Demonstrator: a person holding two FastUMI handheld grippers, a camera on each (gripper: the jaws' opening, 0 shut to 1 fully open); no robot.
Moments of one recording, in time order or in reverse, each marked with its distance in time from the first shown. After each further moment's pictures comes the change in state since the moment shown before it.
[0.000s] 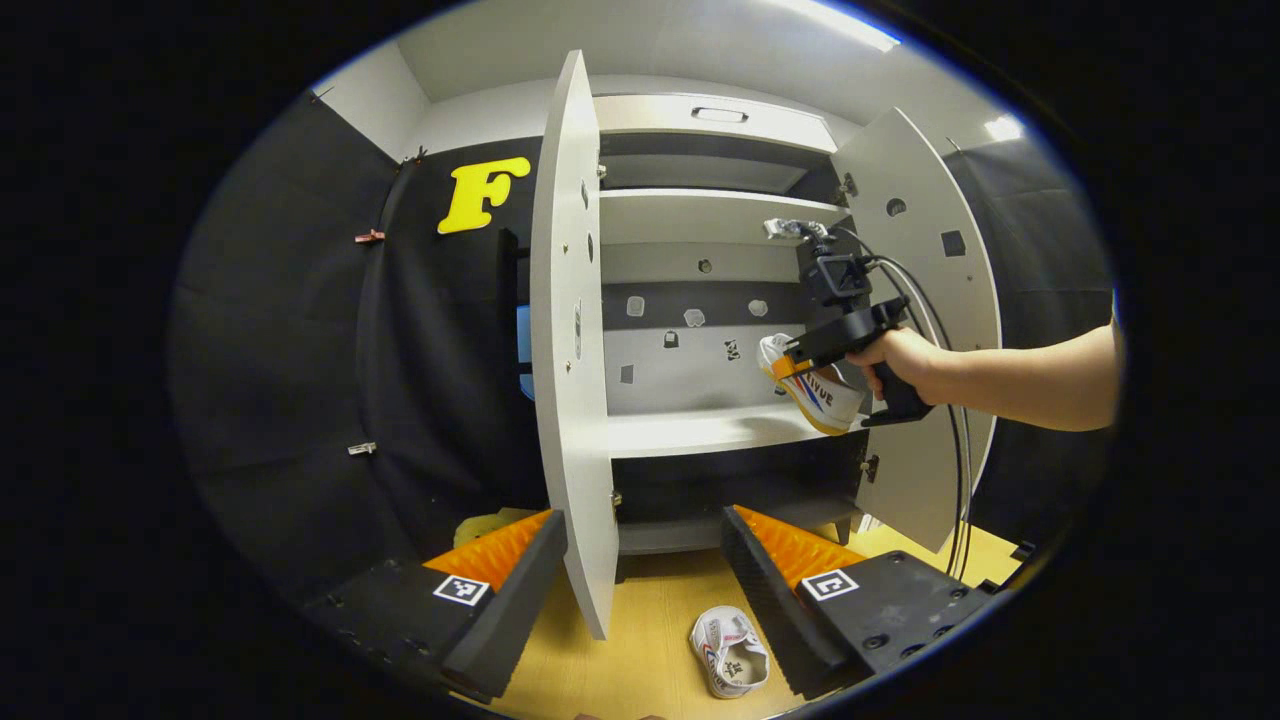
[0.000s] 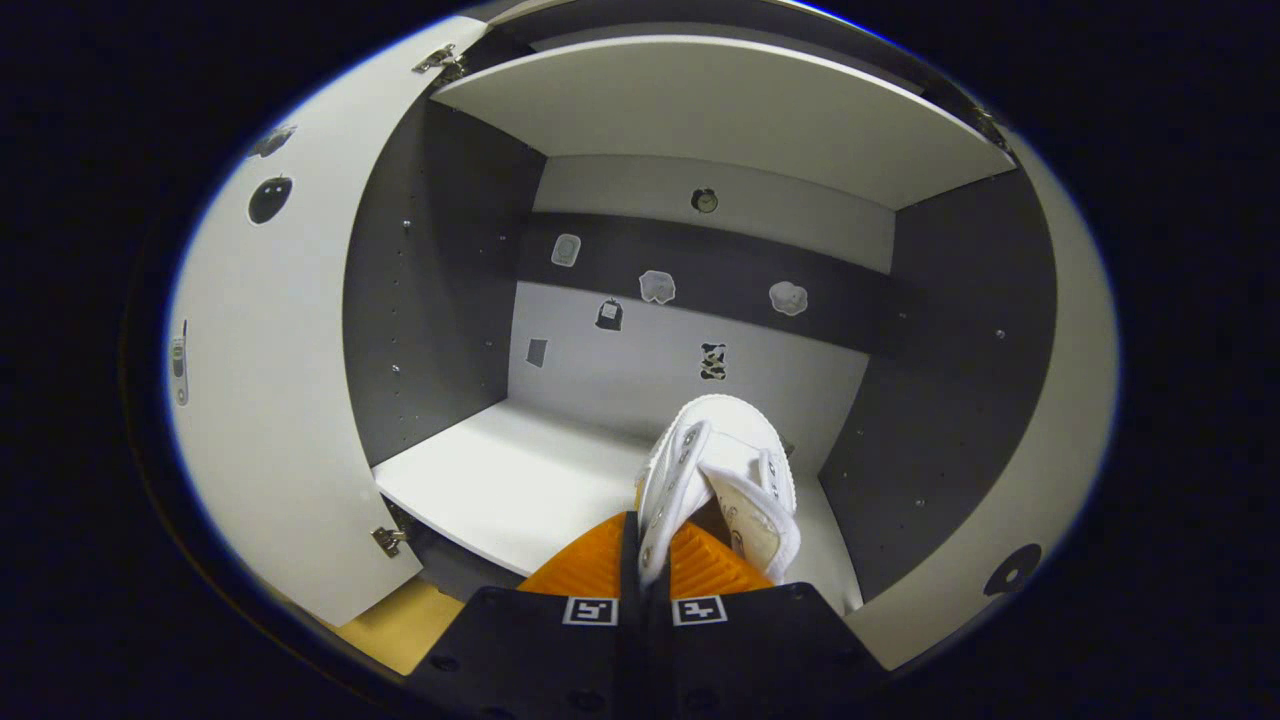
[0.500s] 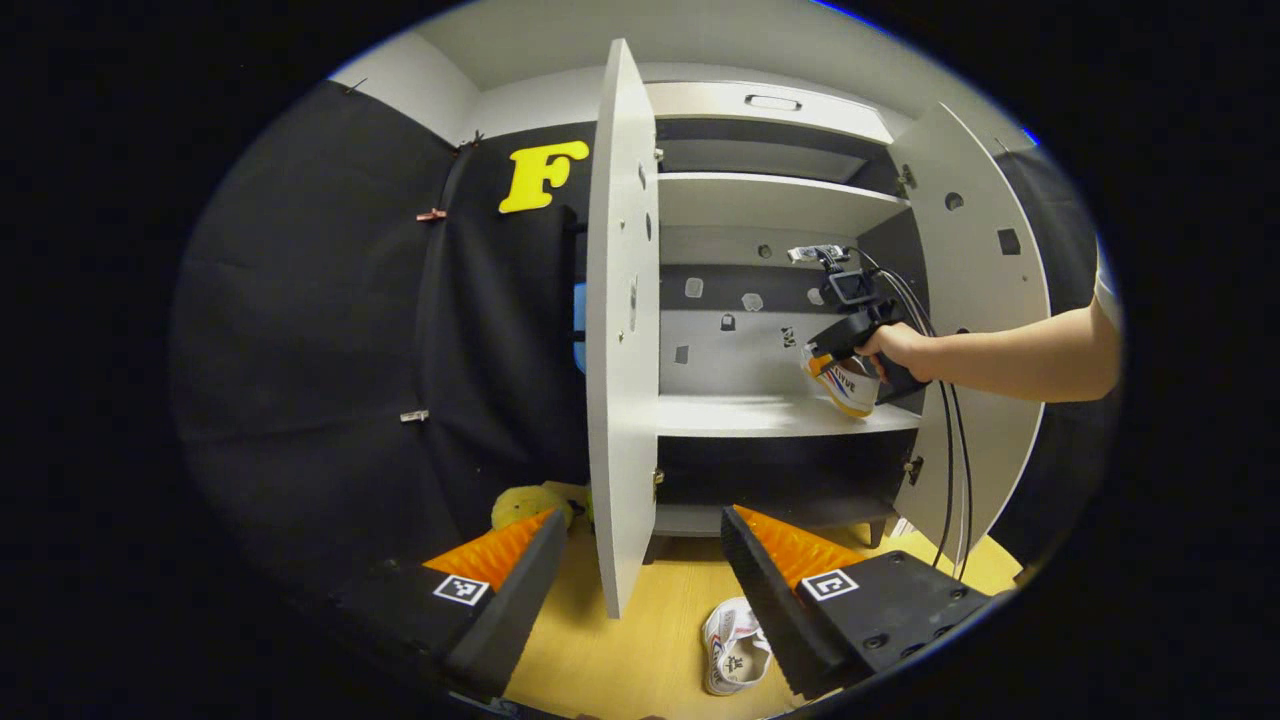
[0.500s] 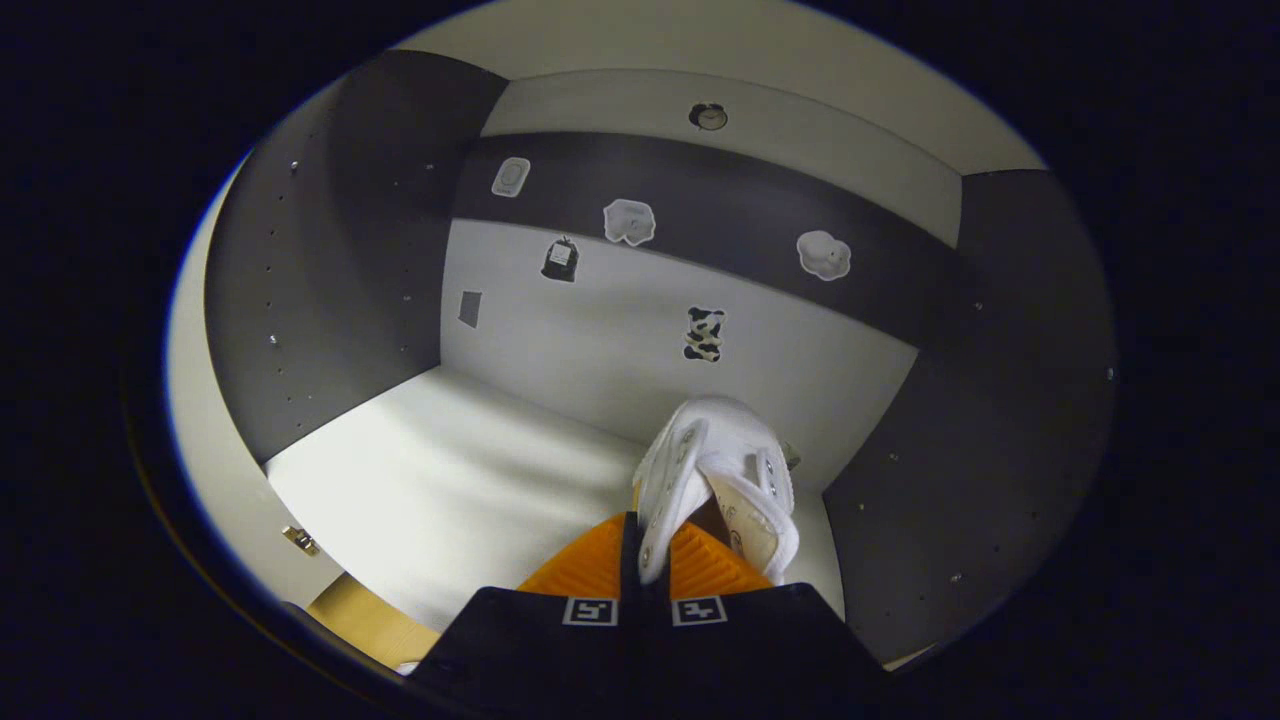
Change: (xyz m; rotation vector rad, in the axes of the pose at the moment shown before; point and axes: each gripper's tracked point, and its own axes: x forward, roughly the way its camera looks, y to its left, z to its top) left arm -0.015 0.012 -0.020 -0.081 0.069 0.185; right arm 0.105 -0.038 -0.011 -0.050 0.154 -0.031
